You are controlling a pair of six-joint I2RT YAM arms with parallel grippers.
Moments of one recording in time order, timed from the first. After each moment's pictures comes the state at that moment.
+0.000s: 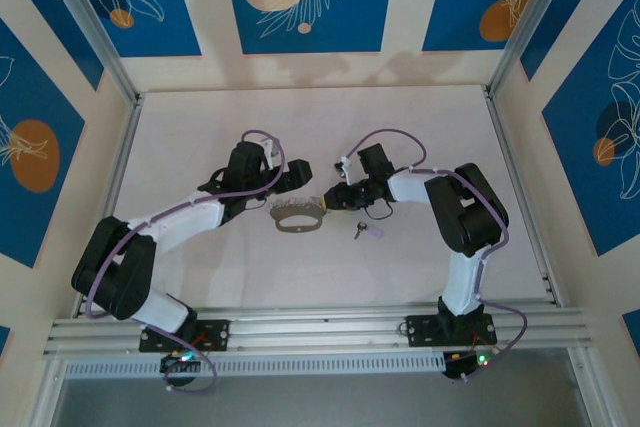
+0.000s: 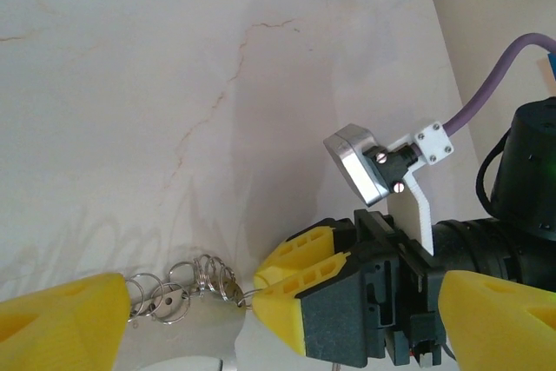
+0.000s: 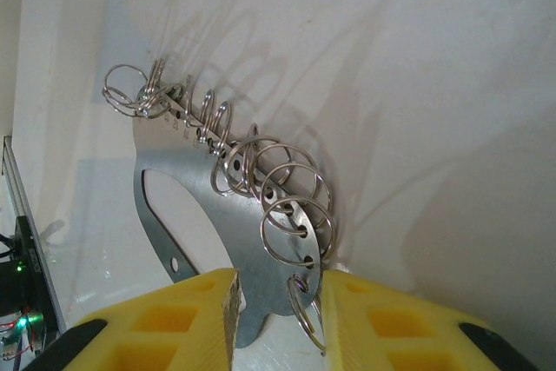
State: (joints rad) left arm -0.53 1.49 0.86 0.07 0.27 -0.73; right arm 0.44 1.90 0.99 -0.11 -0.71 0.31
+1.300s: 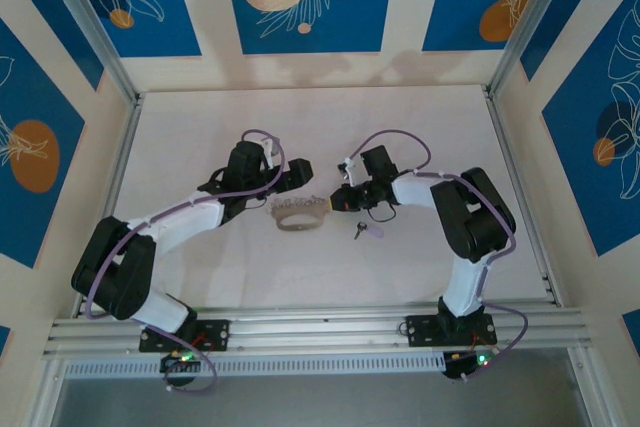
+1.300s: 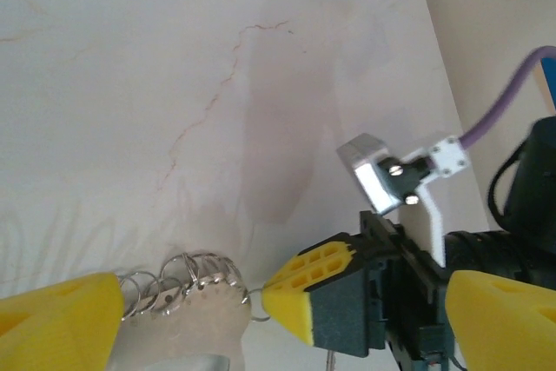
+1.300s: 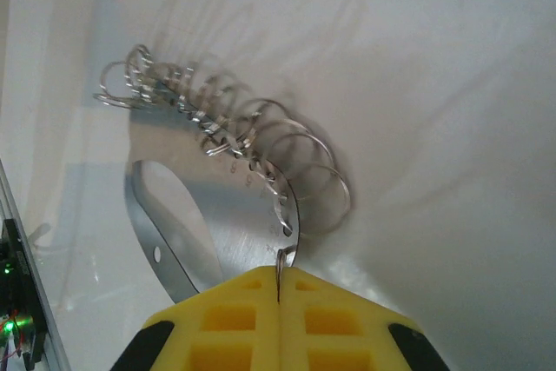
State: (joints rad) left arm -0.52 1.48 0.86 0.07 0.28 -0.74; right arm 0.43 1.82 0.94 -0.11 -0.67 0.31
